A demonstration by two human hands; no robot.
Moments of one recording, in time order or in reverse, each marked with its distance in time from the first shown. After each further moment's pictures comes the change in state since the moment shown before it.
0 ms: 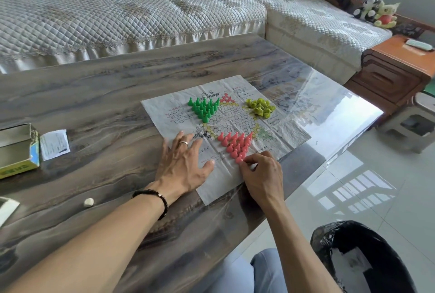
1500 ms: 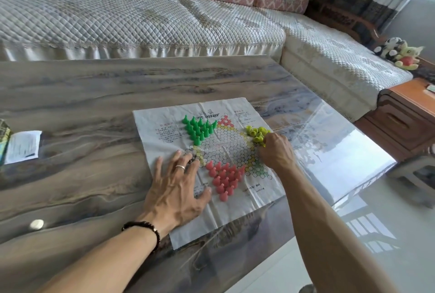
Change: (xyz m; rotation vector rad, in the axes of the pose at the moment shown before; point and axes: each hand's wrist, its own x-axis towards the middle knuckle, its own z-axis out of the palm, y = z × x) left_hand 0.025 0.024 0.031 0.050 0.123 -0.074; right_hand 0.194 0.030 -0.005 -0.483 -0.219 -0.185
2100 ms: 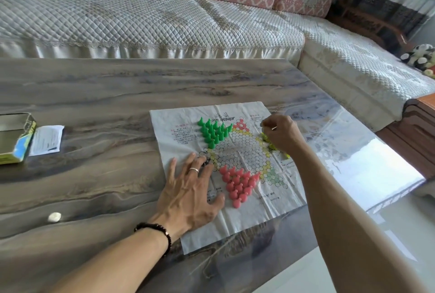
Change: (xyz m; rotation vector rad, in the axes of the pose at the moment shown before) left_hand 0.000 0.003 -0.006 0.009 -0.068 -0.017; right_hand 0.037 -0.027 -0.026 0.356 0.021 -0.200
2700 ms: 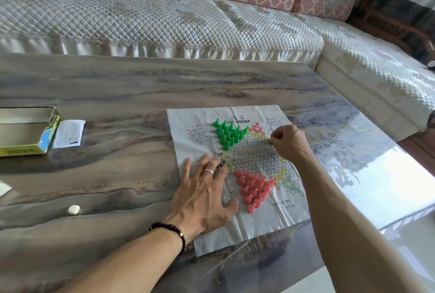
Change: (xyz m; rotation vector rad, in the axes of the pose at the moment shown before) left_hand 0.001 -0.002 0.002 -0.007 0.011 0.006; right_hand 0.012 0.008 0.034 -0.105 -0.034 0.038
